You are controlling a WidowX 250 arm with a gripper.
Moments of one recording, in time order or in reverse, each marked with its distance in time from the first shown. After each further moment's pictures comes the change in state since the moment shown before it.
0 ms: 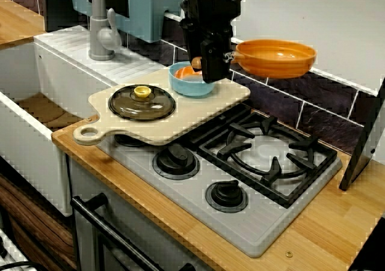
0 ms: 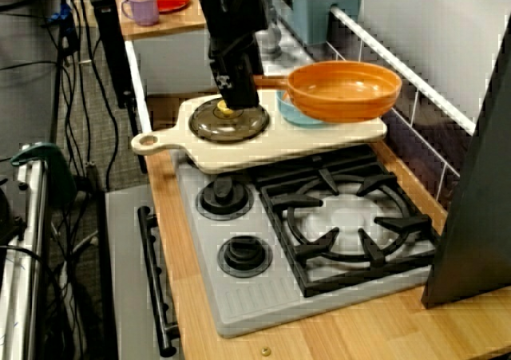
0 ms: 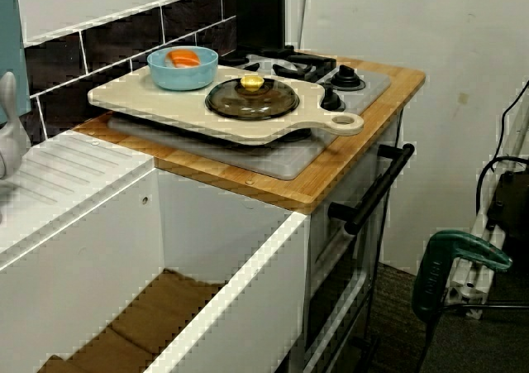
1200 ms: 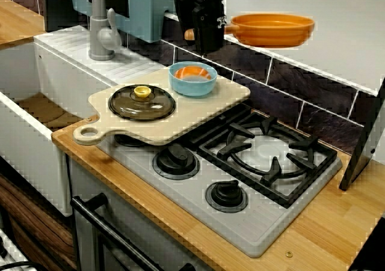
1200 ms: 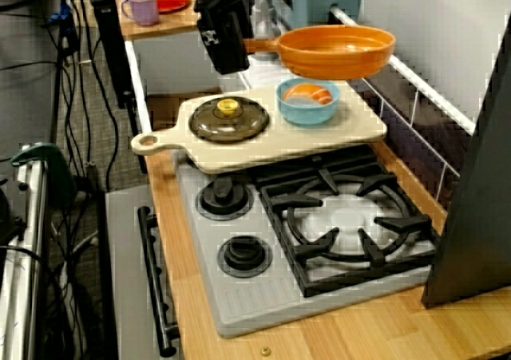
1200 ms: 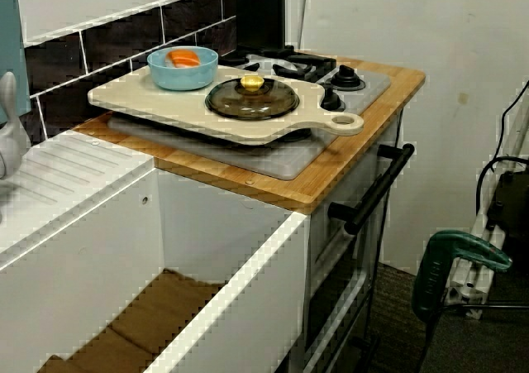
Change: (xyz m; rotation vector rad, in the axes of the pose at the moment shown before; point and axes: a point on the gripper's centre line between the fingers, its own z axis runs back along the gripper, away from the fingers) arm -0.001 0.008 0.029 -0.032 -0.018 0.008
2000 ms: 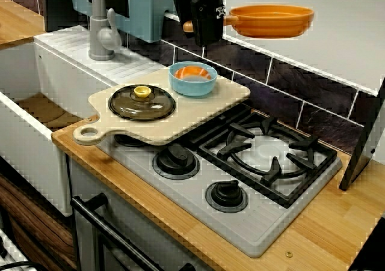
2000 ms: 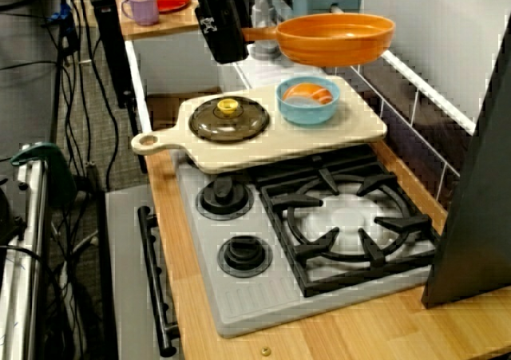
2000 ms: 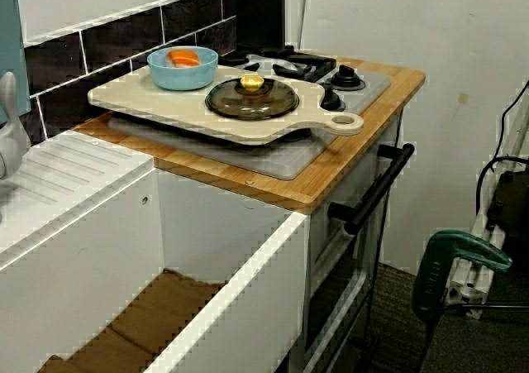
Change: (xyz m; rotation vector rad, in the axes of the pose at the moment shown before) arm 0.001 0.002 0.006 -0.003 -0.009 0.010
